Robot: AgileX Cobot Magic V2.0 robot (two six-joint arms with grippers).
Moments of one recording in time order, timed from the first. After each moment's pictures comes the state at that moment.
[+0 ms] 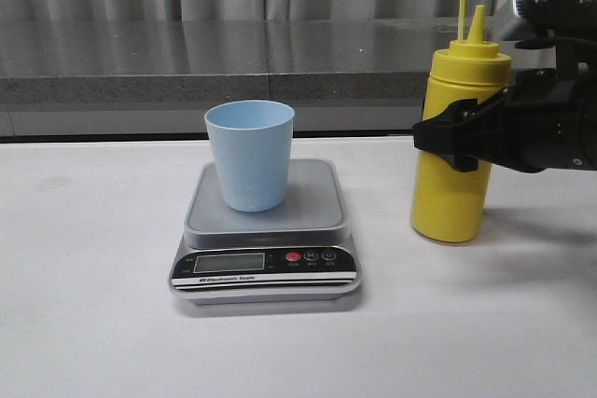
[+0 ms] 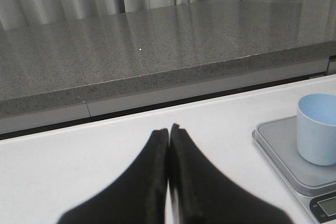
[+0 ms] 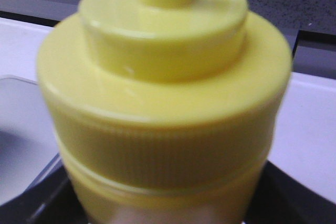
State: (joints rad) left arm -0.16 0.34 -0.35 0.00 0.21 0.04; right arm 0.19 1.78 -0.56 -0.33 -0.91 0.25
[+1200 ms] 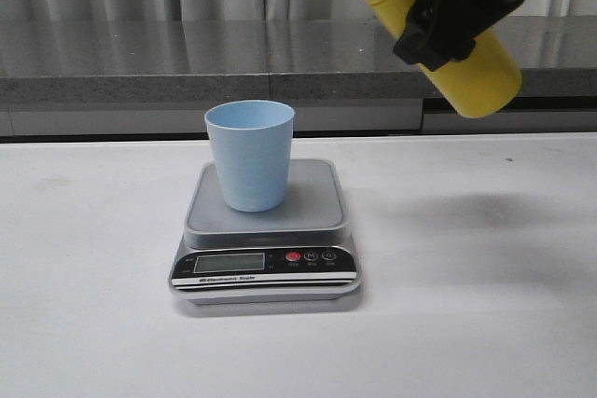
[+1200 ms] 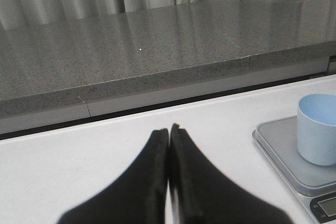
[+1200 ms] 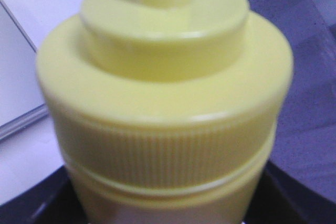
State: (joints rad) left arm -0.16 0.34 -0.35 0.00 0.21 0.04; right arm 0.43 1.54 -1.02 -0.95 0.10 0.25
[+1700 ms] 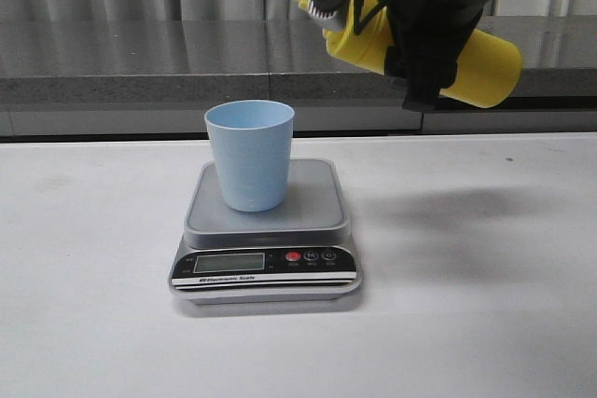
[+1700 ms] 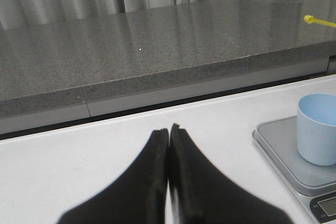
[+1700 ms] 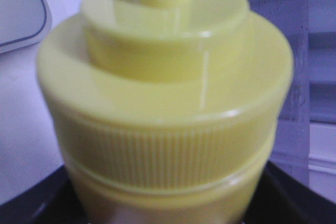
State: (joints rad) left arm -0.16 0.34 -0.35 0.00 0.21 0.04; right arm 0.62 1.69 -1.13 -1.25 0.46 0.25
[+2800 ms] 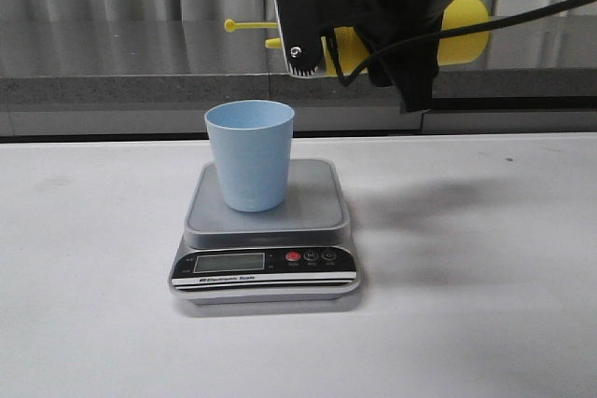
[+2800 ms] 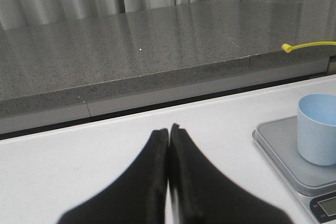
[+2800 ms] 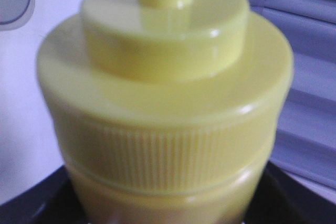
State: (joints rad) left arm -0.16 0.34 -0.35 0.00 0.21 0.04; right arm 0.70 1.75 -1.13 -1.58 0.58 0.25
